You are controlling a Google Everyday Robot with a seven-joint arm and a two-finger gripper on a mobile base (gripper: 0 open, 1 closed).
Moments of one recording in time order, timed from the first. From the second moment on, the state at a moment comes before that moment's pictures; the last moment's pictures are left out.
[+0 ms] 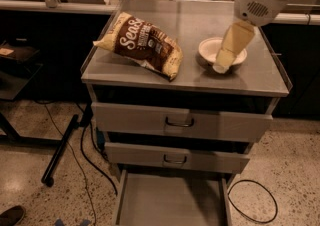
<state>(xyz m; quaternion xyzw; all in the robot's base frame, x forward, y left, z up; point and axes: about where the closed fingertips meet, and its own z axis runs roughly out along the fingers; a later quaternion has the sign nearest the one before) 0.570 -0.172 0.970 -0.52 0.83 -0.05 0.20</state>
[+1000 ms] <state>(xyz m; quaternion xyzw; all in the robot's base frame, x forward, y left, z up) 0.619 -0.133 0.972 -0.50 0.83 -0.01 0.23</state>
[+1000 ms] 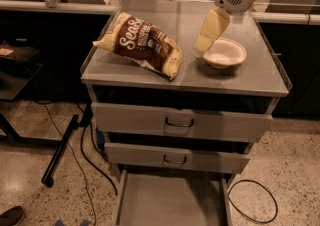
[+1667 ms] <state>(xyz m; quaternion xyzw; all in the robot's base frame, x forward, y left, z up) 0.642 -0.082 0.967 -0.48 0.85 0.01 0.24</state>
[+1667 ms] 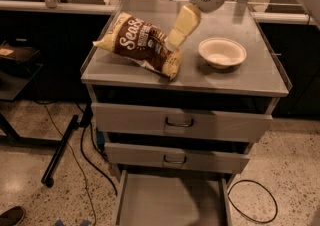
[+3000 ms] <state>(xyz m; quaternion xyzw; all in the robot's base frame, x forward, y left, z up) 0.698 -0.043 0.894 -0.47 0.86 0.00 0.21</state>
